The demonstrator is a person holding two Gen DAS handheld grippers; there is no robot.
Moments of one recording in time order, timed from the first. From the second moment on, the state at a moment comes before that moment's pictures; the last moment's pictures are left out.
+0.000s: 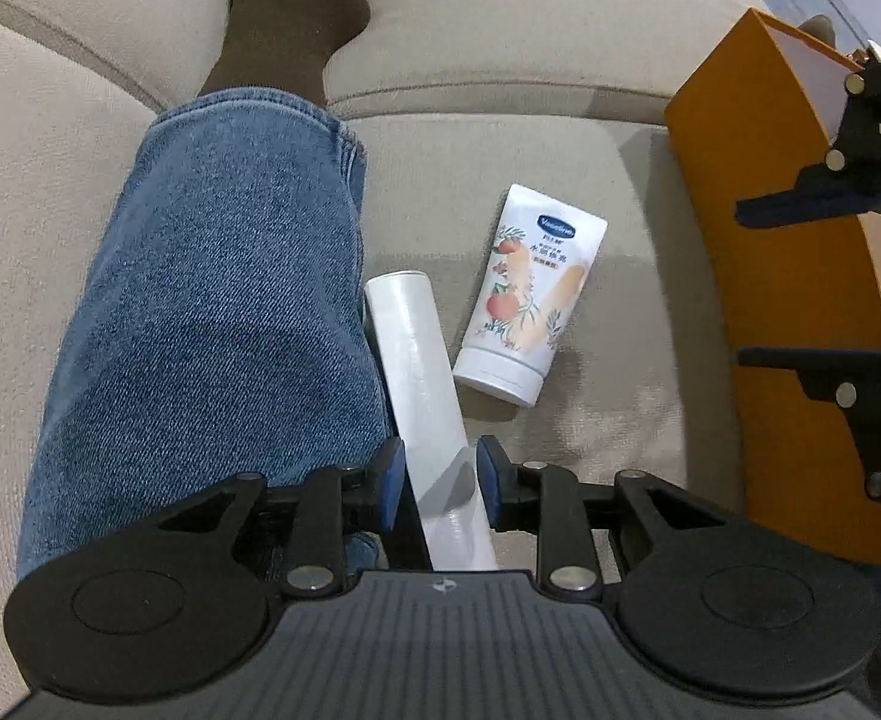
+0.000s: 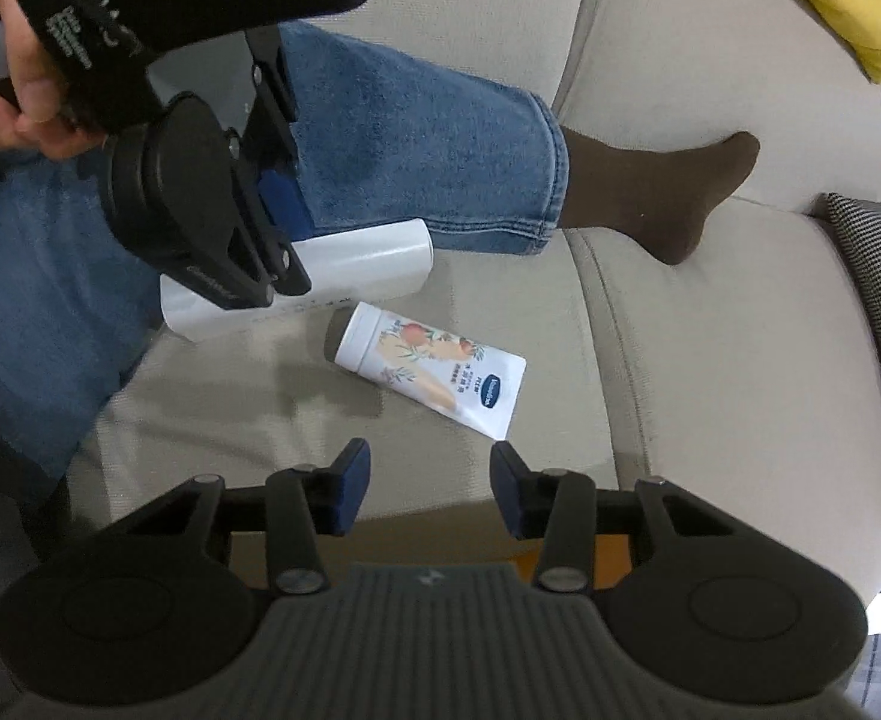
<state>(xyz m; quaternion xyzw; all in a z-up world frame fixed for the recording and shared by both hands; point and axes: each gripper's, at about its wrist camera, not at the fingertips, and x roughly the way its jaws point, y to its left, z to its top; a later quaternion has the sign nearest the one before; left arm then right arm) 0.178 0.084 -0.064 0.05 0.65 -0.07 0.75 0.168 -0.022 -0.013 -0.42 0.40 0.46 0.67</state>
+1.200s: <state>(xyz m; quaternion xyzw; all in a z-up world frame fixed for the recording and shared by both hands) 0.170 0.096 -0.083 -0.10 0.61 -0.05 0.79 0.274 0.043 -0.071 -0.36 0.51 0.49 0.61</state>
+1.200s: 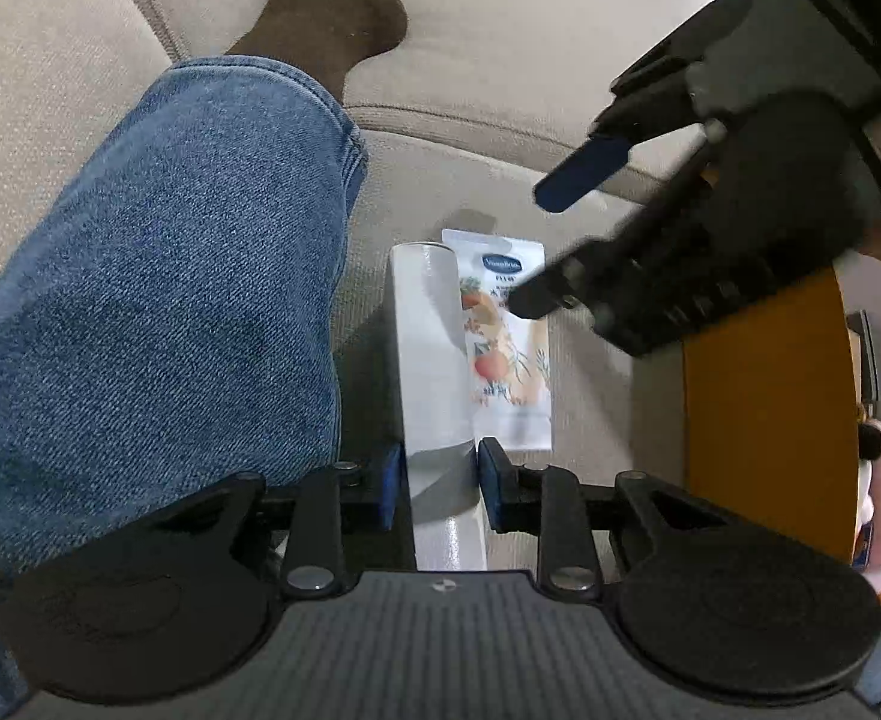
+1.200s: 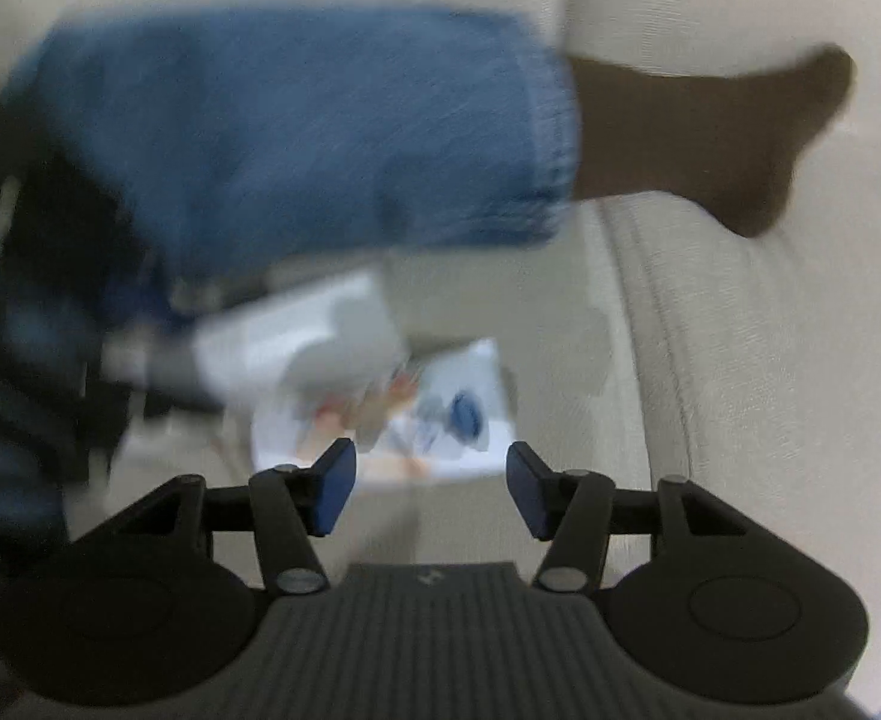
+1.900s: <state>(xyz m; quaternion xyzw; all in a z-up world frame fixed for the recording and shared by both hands) 0.178 0.103 -0.087 -0.16 0.58 -0.06 0.80 0.314 0.021 -0.125 -0.12 0.70 0.27 0.65</state>
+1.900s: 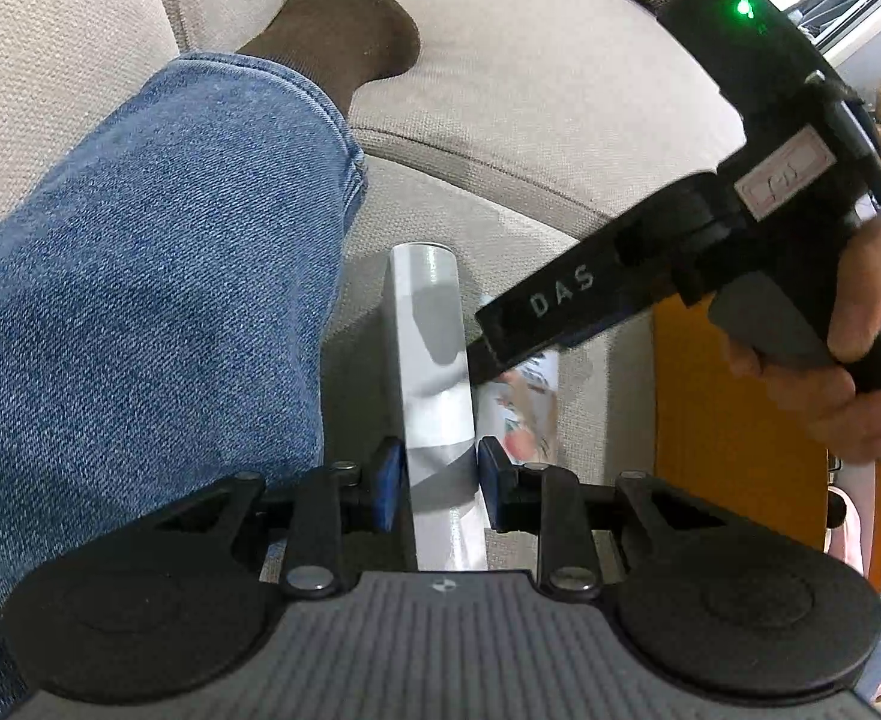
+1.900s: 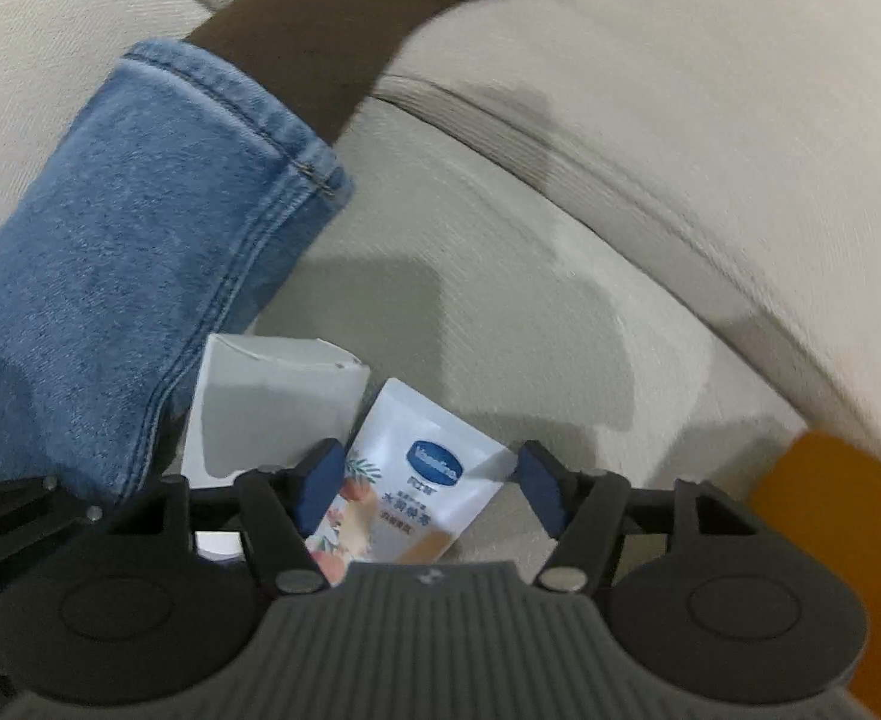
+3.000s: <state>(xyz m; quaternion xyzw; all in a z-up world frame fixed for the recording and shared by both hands) 0.140 0.106 -0.069 -0.19 0.57 -0.08 0.80 0.283 0.014 -0.122 -0.11 0.70 0.16 0.69</state>
